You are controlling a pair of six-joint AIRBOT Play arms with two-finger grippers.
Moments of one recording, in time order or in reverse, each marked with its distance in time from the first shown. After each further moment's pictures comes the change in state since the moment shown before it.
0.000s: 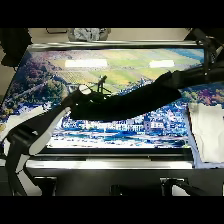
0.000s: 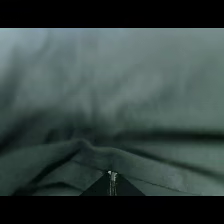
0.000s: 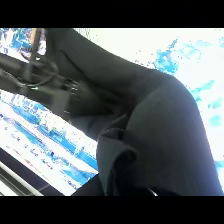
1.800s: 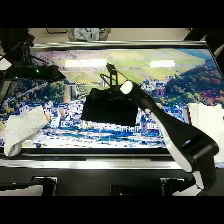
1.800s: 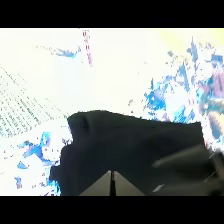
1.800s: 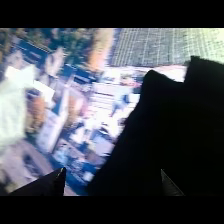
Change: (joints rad) left arm 0.484 0.476 0.001 0.406 -0.287 -0.019; right arm 0.651 -0.455 0.000 0.020 -0.716 0.253
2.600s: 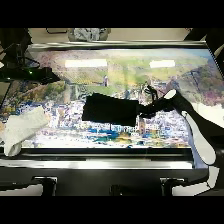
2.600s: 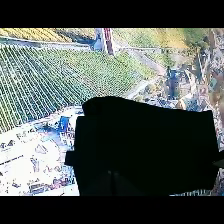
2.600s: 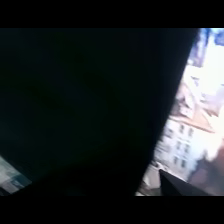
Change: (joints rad) left arm 0.055 0.013 0.000 0.004 -0.061 0.021; right arm -0.431 0.059 -0.417 0.048 0.299 -0.233
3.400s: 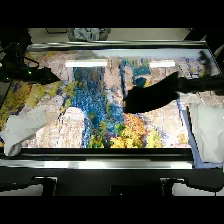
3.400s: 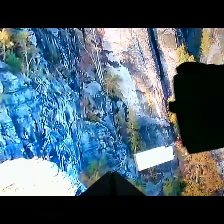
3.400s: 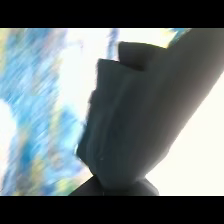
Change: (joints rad) left arm 0.000 0.010 0.000 0.000 -0.013 0.019; right arm -0.451 0.216 0.333 -0.010 0.263 -0.097
